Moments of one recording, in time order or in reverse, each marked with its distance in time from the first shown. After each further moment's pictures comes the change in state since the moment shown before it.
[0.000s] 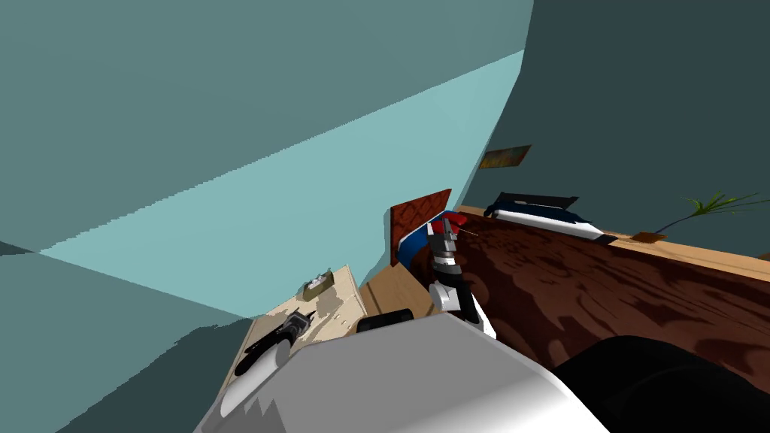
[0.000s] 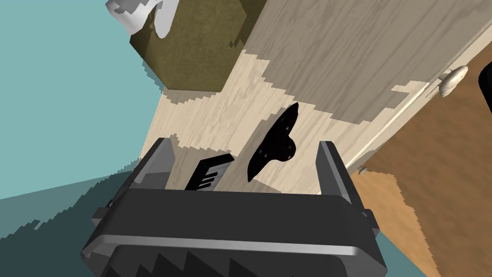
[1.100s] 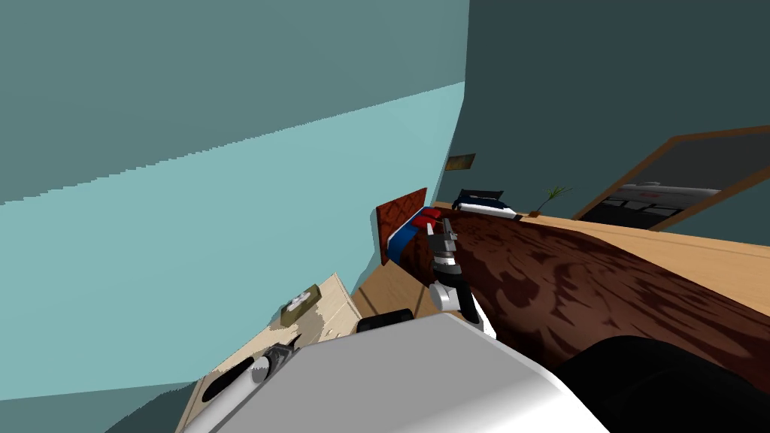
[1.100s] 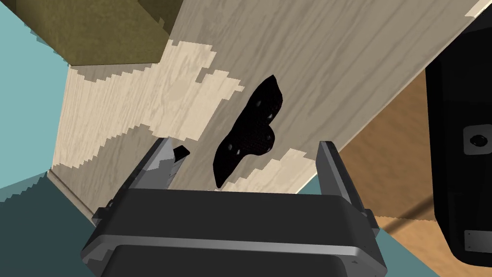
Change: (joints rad) left arm -0.046 0.089 0.071 0.259 0.108 0.174 0.103; right arm 0.000 0.000 0.000 0.000 0.000 0.000 0.000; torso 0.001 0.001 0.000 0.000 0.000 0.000
